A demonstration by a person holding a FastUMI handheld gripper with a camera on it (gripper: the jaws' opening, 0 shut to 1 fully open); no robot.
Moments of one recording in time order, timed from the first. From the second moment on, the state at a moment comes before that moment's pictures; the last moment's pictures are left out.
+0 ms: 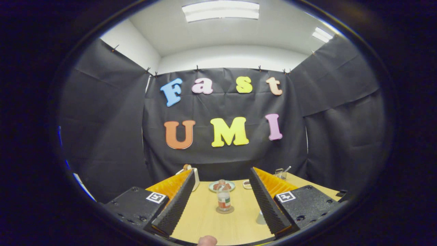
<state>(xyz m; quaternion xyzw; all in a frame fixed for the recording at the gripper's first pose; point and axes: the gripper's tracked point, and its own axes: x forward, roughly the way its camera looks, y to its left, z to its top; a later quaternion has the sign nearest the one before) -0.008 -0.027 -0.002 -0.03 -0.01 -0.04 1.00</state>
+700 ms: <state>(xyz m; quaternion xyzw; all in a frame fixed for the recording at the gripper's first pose) -0.046 -0.043 0.003 -0.01 -0.01 -0.04 1.00</state>
